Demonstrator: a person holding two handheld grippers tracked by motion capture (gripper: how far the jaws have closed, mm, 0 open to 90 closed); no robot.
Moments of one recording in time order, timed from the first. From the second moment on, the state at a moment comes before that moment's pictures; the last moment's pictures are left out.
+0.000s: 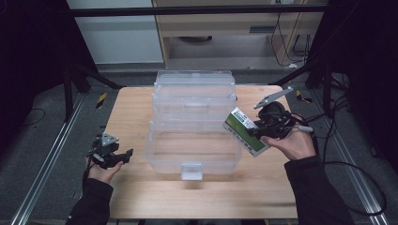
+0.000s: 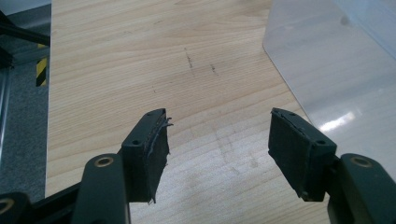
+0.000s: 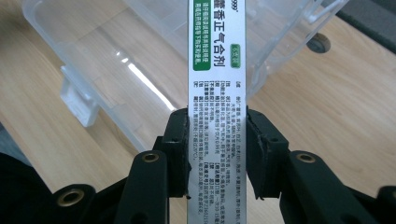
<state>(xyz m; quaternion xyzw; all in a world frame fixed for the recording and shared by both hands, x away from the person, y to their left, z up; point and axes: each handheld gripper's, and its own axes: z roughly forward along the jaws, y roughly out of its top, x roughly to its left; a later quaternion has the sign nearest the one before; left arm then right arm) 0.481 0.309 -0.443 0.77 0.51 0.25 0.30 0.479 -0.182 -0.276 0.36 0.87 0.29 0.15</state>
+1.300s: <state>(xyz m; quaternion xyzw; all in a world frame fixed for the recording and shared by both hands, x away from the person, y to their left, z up) 0.483 0.309 -0.445 0.77 0.51 0.25 0.30 0.522 -0.126 -0.289 0.20 0.94 0.27 0.08</state>
